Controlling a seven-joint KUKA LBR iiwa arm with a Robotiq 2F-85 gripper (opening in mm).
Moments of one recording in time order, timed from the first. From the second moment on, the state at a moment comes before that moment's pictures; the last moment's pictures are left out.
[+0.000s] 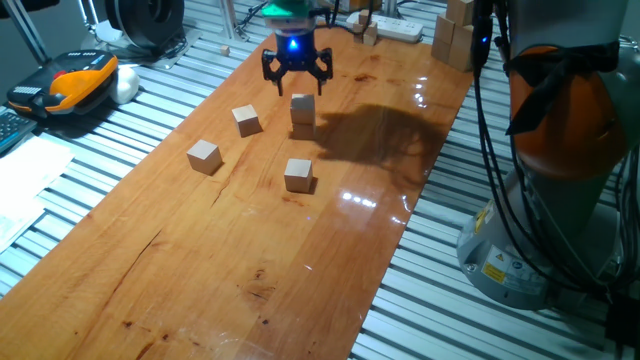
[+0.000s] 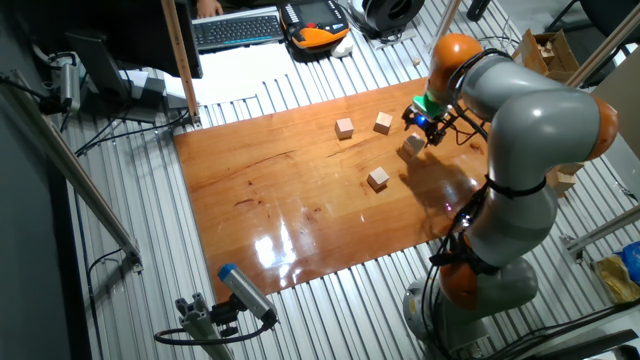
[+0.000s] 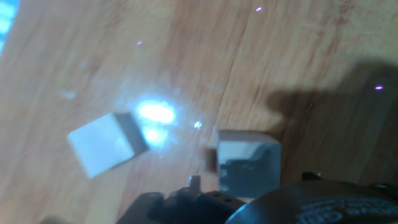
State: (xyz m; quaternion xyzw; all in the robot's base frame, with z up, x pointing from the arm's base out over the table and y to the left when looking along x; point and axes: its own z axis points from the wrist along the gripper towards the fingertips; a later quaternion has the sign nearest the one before) arm 0.511 -0.127 0.142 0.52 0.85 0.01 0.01
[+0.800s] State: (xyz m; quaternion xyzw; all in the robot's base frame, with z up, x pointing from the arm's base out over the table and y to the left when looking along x) arm 0.505 -0.126 0.146 0.40 0.92 0.03 0.00
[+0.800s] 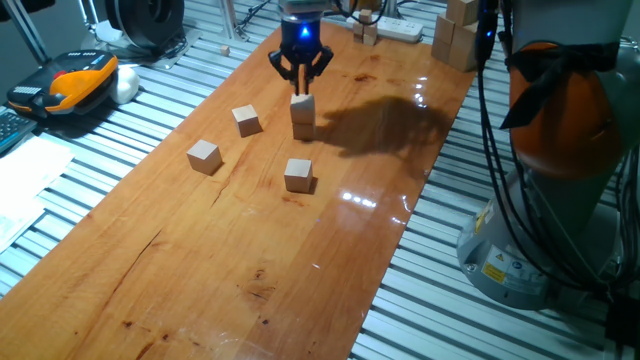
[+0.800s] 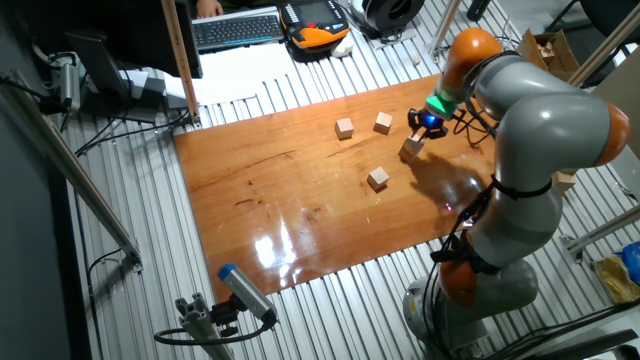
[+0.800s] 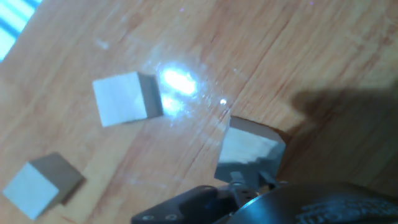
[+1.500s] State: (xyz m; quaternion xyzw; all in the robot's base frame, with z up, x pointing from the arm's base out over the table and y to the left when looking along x) arm 0.495 -0.084 0.146 0.41 0.91 0.00 0.02
